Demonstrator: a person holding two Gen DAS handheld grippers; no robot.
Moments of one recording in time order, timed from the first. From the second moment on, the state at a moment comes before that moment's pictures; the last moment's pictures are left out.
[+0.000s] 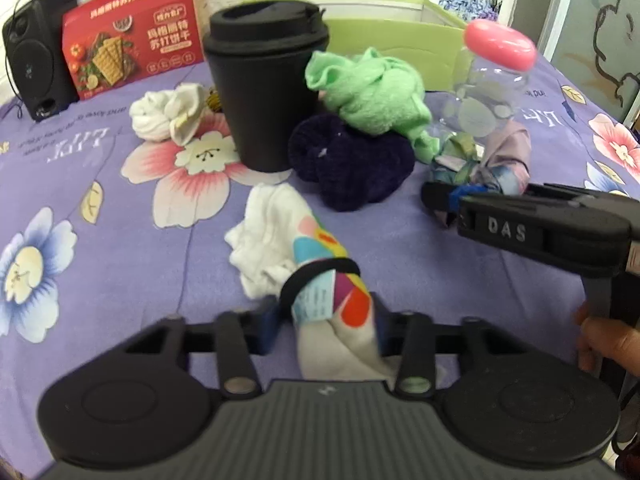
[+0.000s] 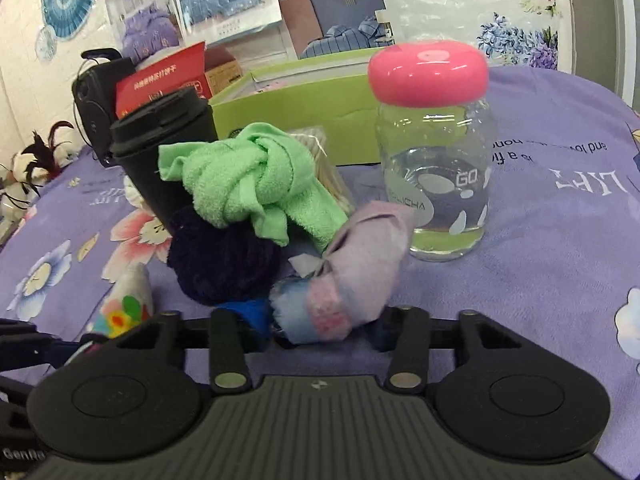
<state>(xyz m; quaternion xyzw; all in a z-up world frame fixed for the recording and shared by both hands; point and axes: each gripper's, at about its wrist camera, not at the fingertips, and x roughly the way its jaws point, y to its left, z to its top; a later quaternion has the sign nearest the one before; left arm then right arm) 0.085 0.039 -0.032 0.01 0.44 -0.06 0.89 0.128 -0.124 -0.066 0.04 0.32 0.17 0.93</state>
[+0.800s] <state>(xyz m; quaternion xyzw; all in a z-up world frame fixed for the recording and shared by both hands) 0.315 0.040 0.143 -0.01 0.35 -0.11 0.93 0.279 -0.145 0.104 -0.03 0.23 0.21 0.95</state>
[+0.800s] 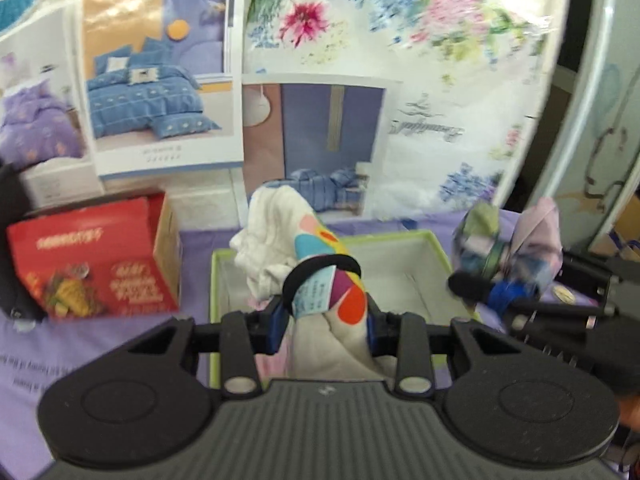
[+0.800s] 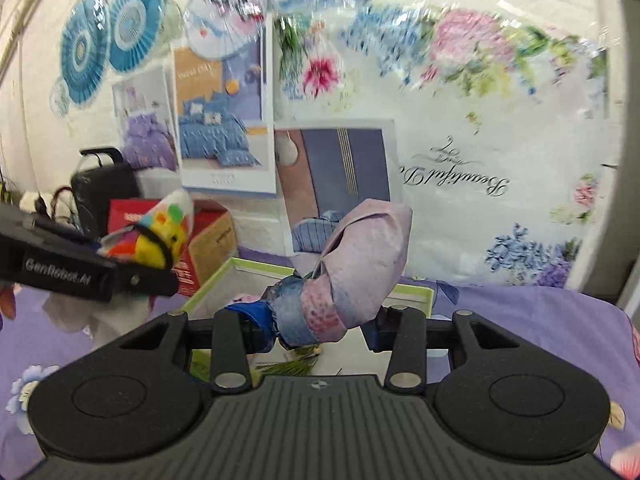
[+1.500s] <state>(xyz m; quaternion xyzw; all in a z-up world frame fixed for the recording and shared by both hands) 0.343 0.032 0.111 0.03 0.38 -0.05 0.92 0.326 -0.140 0.078 -0.01 0.29 0.21 0.94</state>
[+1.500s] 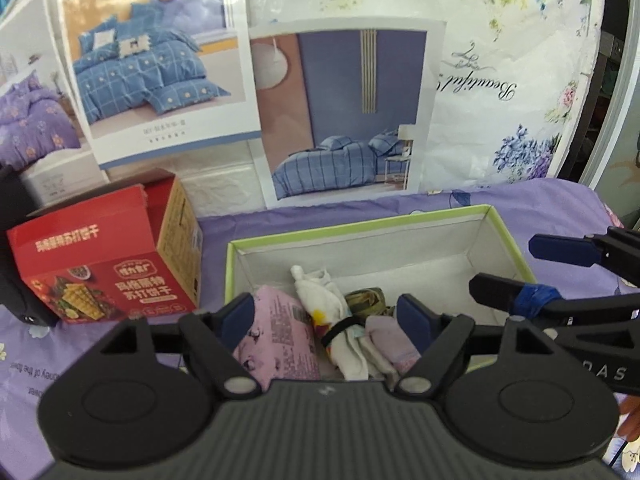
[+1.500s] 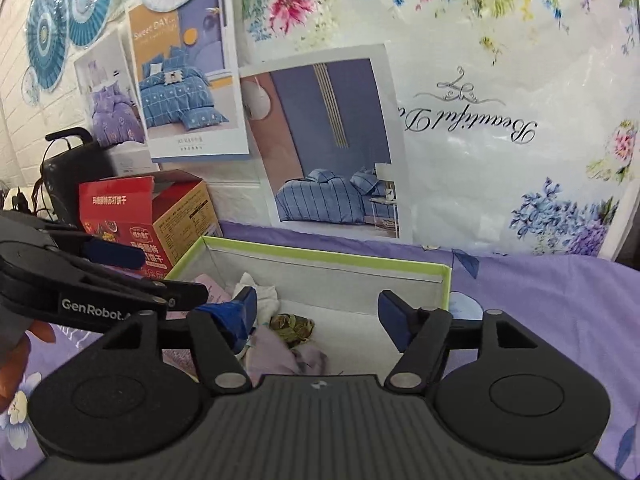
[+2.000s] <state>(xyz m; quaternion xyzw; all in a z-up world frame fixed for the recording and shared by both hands) 0.163 0.056 0.136 0.02 0.28 -0.04 0.96 0.167 -0.160 0.096 0.04 0.21 0.15 0.97</state>
